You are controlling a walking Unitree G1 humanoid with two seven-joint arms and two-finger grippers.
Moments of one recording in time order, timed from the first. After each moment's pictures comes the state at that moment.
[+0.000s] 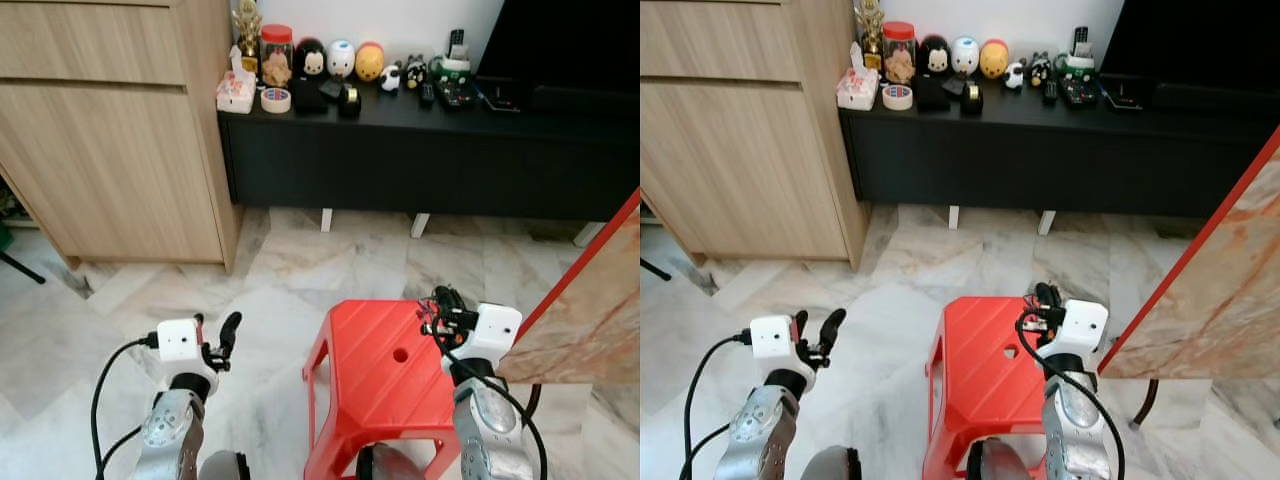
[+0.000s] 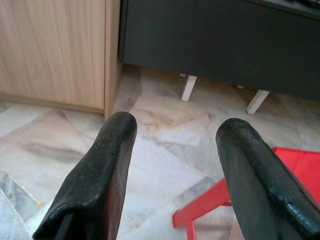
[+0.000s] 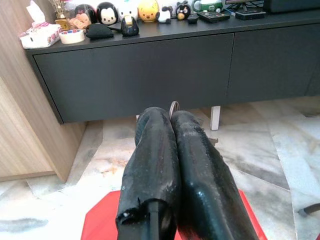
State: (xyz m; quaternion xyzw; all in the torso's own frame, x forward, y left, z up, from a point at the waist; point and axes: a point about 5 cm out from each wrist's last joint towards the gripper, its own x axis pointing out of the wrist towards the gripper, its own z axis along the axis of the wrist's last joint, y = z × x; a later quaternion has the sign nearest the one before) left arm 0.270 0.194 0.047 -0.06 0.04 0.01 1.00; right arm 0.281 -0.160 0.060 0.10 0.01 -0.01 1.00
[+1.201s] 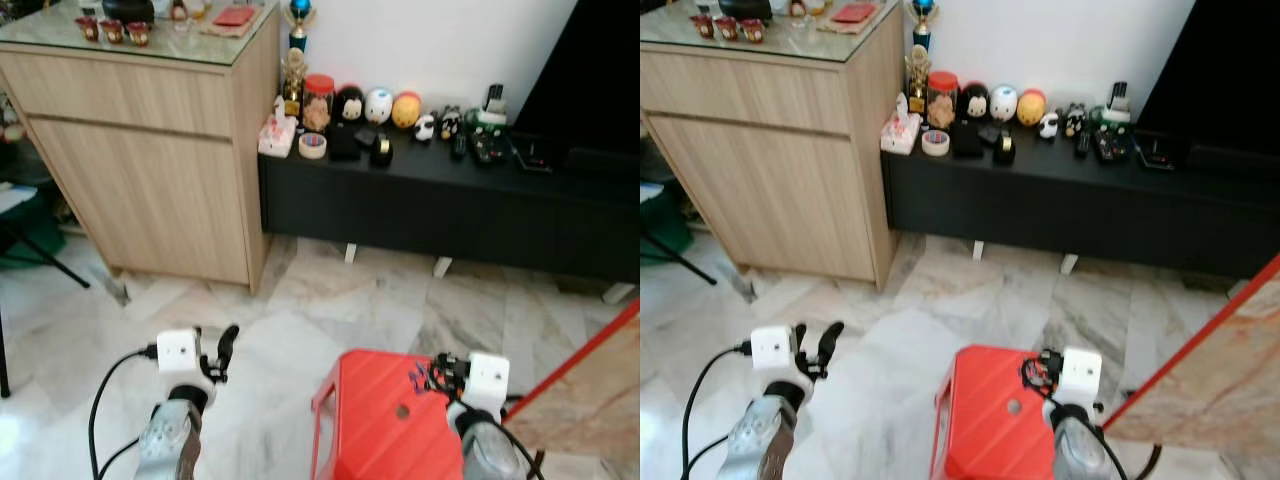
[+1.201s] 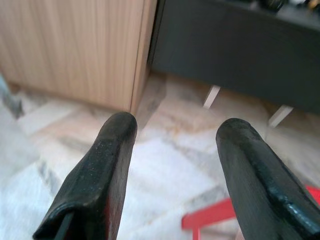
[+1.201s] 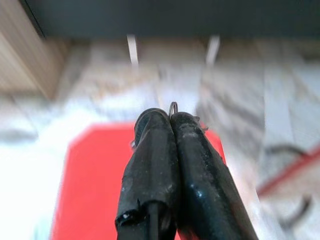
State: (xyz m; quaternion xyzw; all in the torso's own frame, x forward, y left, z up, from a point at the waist) left arm 0.258 0.203 0.020 -0.05 0.09 0.02 0.99; right arm 0.227 -0.182 -0.033 0.06 0.23 -0.05 0.97
